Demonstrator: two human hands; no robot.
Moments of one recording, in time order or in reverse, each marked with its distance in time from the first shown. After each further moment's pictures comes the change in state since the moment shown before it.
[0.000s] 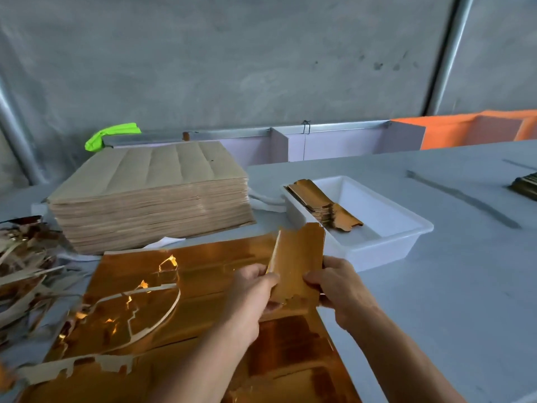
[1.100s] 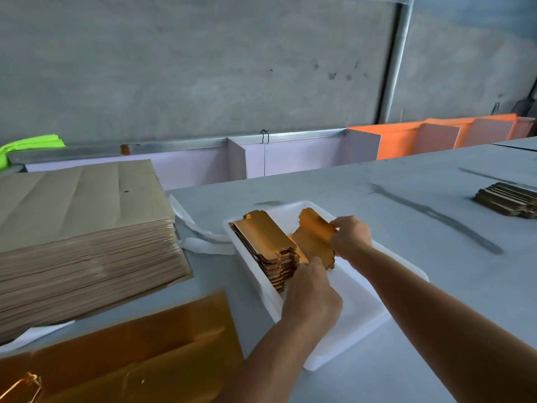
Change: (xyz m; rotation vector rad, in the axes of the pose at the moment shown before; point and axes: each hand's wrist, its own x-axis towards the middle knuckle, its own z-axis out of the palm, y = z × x) left_hand 0.124 0.042 0.185 0.730 -0.294 0.476; right_hand 0.235 -0.059 -0.126 -0.659 0.528 -0.128
